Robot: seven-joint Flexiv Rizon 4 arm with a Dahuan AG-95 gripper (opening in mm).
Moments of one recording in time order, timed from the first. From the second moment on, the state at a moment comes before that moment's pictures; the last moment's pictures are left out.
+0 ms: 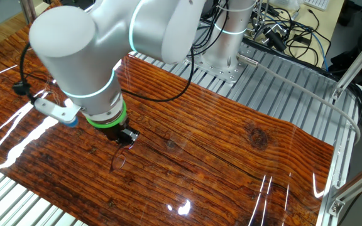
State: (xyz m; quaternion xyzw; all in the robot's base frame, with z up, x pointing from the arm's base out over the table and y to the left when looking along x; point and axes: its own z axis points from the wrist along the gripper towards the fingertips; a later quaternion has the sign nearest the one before) arm 0.586 -0.055 0.057 0.04 -0.99 -0.02 0.10
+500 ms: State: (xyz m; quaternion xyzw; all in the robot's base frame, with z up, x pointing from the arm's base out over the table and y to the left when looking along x) arm 0.581 -0.051 0.042 0.03 -0.99 -0.02 0.10
